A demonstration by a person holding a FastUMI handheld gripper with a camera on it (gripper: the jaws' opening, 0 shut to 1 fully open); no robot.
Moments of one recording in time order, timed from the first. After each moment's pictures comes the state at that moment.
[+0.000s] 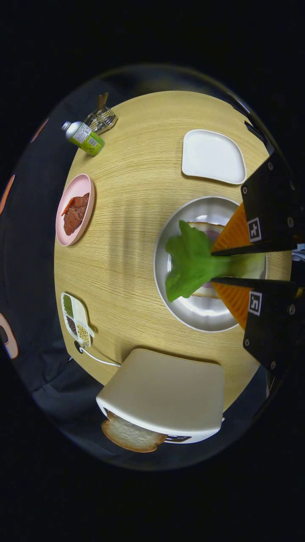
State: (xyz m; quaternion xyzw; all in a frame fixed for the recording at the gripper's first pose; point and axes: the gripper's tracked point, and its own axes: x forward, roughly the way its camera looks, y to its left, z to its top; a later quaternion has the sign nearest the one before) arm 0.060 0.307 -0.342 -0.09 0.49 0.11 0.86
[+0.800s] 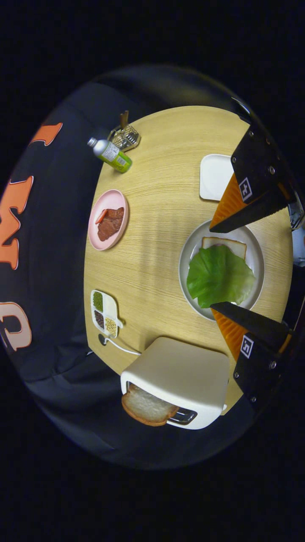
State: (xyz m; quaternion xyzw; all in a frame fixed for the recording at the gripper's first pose) arm 0.061 0.313 -0.257 -0.11 0.39 0.11 0.91
